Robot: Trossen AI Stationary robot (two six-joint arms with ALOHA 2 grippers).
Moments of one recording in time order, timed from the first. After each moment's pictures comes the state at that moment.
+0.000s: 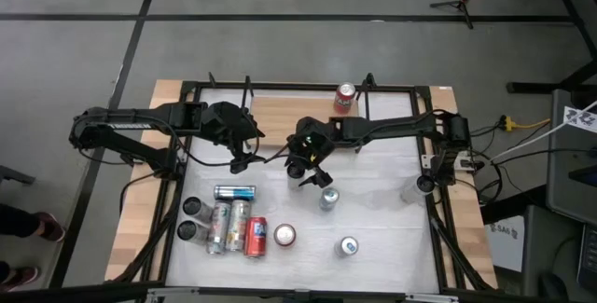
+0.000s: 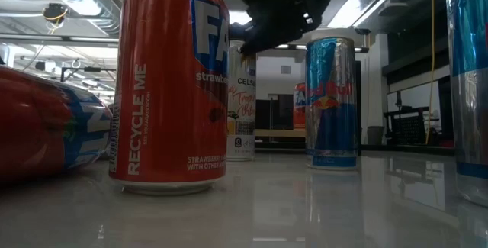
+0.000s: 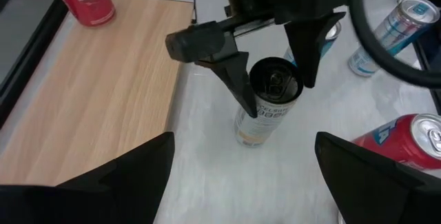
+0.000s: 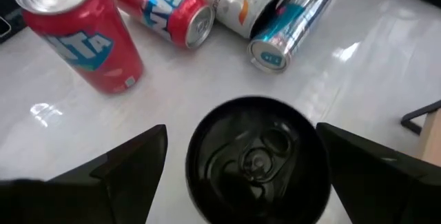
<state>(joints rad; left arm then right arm) 0.08 1.15 1.11 -0.69 0.01 -0.08 -0.07 1.85 1.43 -0.41 -0.48 -0.56</state>
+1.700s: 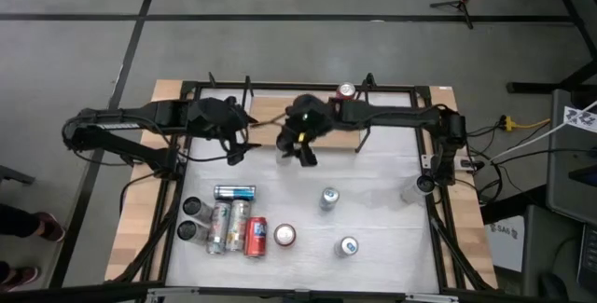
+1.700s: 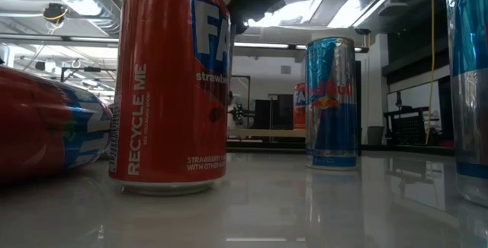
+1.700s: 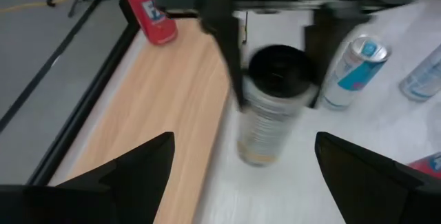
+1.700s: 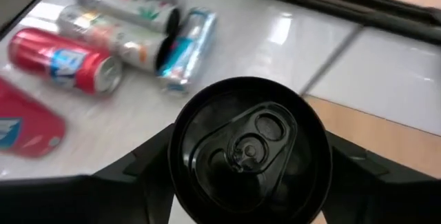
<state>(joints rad) 0.08 1.06 1.11 -0.71 -0.17 -0.08 -0.14 1.88 1.68 -0.53 -0.30 -0.36</state>
